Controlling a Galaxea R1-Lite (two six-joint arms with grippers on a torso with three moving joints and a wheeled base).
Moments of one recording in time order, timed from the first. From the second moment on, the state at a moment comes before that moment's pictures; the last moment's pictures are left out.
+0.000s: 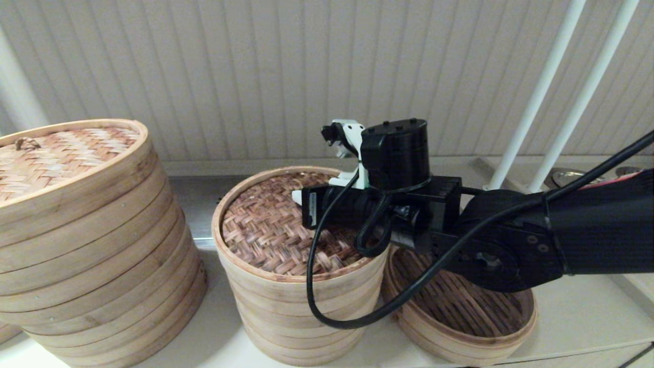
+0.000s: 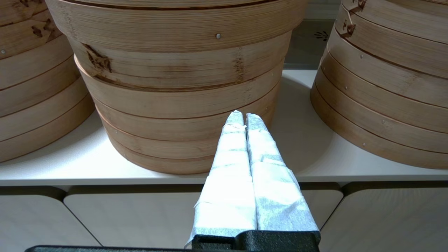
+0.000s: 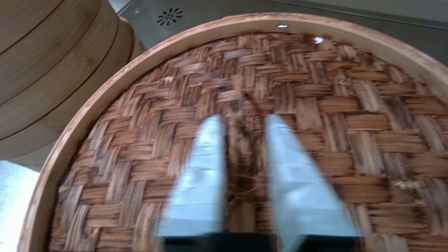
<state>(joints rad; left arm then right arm) -0.01 0.00 -0.01 0.00 0.00 -0.01 0.83 1.91 -1.33 -0.39 -0.10 0.24</state>
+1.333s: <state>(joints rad) -0.01 0.00 -0.01 0.00 0.00 -0.01 0.42 1.42 -0.99 -0.39 -0.11 0.16</state>
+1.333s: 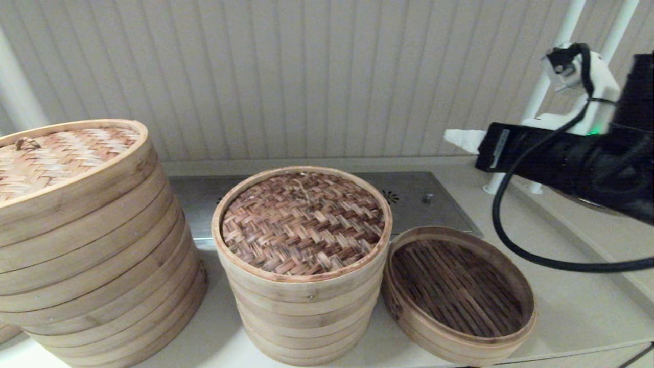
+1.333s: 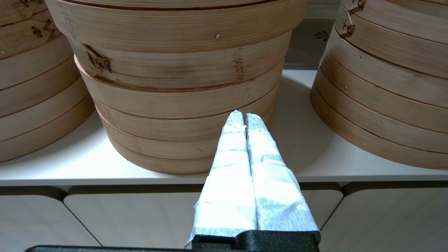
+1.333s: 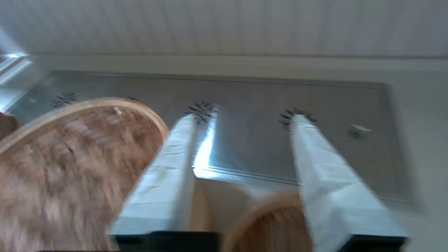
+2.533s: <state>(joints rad) -0.01 0.00 -0.01 0.00 0.00 -0.01 0.07 0.44 -0.01 -0.26 0.02 0.01</state>
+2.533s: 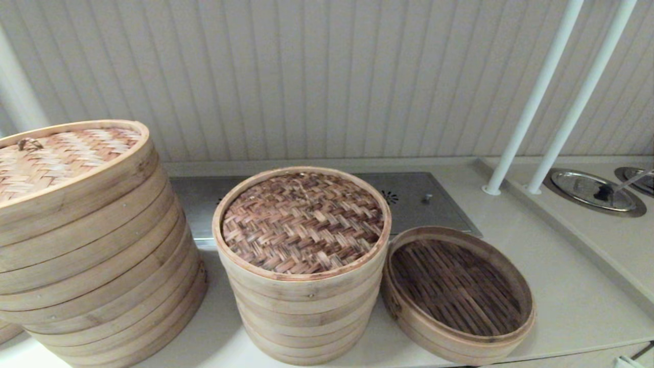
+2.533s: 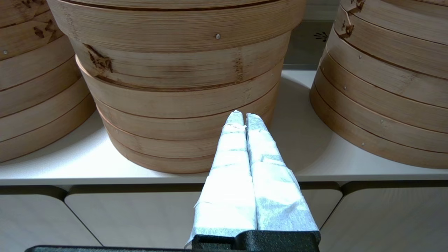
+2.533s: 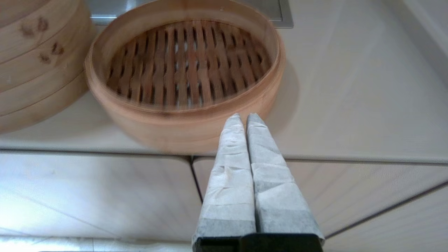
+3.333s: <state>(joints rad) -0.01 0.00 -0.01 0.00 0.00 -0.01 0.01 0.01 0.00 -0.01 0.01 0.00</state>
